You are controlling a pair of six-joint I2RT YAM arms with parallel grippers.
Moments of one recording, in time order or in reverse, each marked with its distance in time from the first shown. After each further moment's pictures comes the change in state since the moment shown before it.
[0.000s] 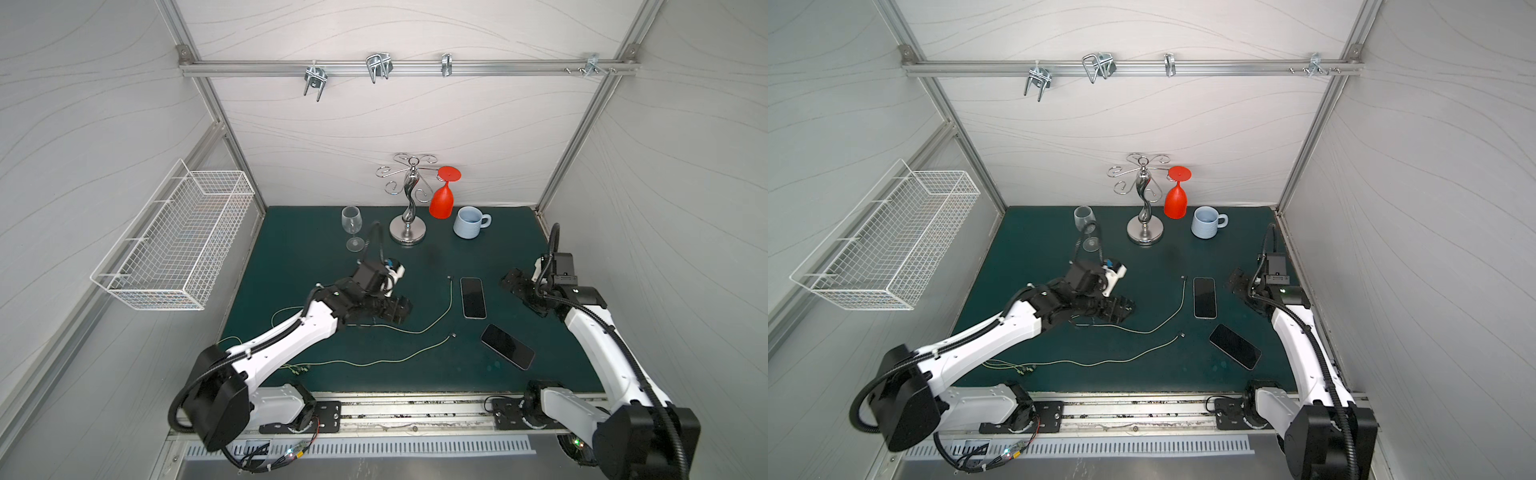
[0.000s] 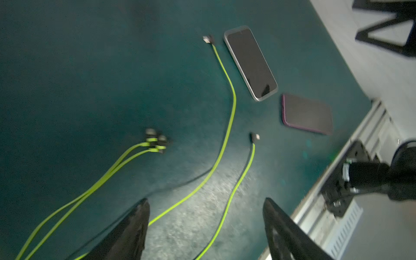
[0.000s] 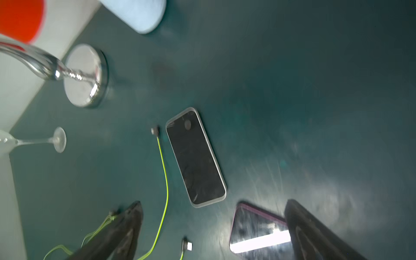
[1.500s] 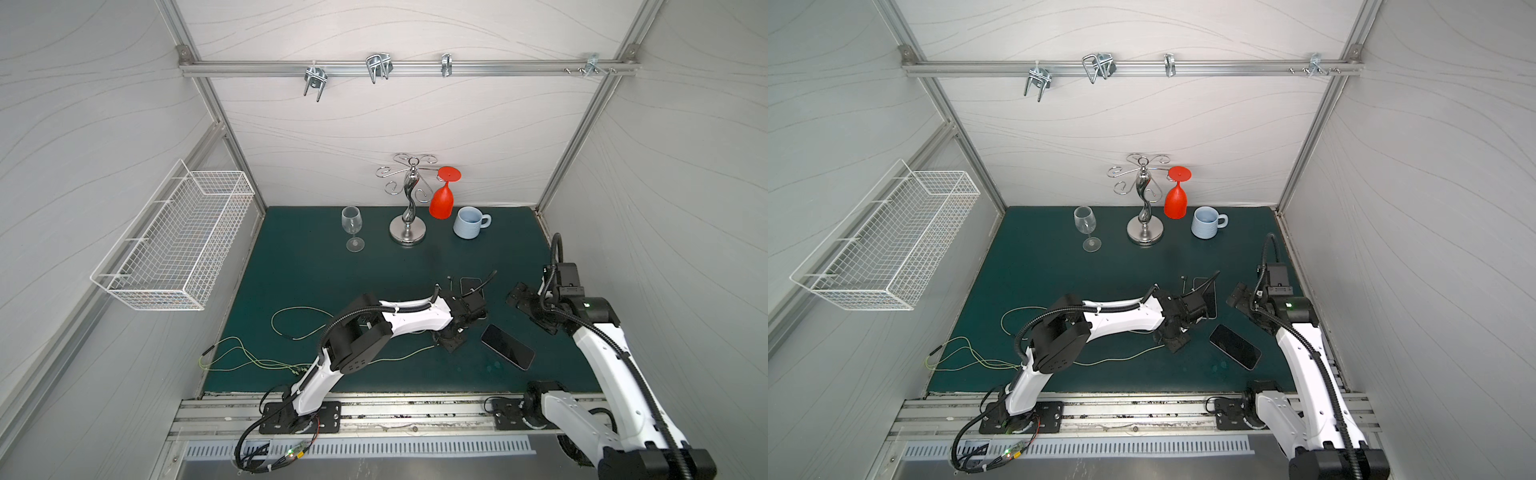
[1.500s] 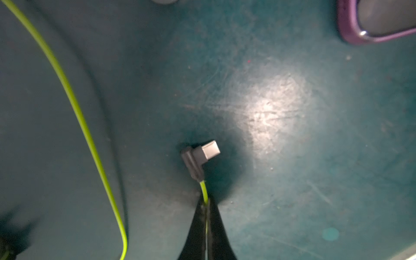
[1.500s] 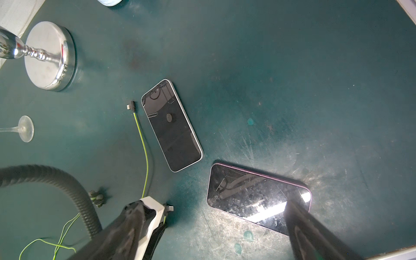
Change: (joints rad) left arm -0.338 0.823 0.664 -0.372 -0.214 0.107; right arm 0.048 -0.131 0.022 -0.209 0.116 0.025
